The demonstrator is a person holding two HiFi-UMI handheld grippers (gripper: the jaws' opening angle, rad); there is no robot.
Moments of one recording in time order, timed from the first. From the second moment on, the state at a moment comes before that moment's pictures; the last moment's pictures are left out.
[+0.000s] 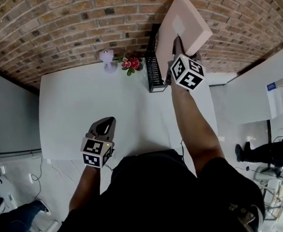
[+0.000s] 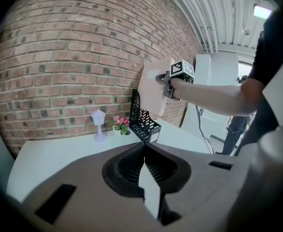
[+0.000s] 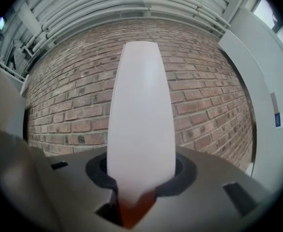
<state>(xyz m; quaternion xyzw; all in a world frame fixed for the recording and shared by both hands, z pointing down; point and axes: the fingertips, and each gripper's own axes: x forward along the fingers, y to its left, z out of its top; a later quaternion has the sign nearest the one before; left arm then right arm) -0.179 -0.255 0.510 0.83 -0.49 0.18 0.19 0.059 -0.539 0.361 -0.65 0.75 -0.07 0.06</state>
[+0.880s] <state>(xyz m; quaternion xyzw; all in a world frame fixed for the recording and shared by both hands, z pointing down) -0.181 -0.257 0.520 0.83 -0.48 0.19 0.20 0.042 -0.543 0.457 -0.65 0.76 -0.04 -0.01</state>
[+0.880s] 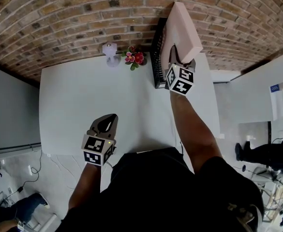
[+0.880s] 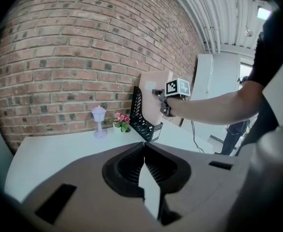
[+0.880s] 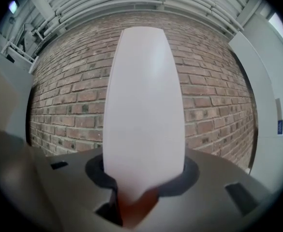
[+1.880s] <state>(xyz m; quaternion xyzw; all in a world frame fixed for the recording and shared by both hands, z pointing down) -0.176 -0.245 0.530 0.81 -0.50 0.20 0.22 0.032 -0.535 0.569 -0.60 0.77 -0.10 -0.17</state>
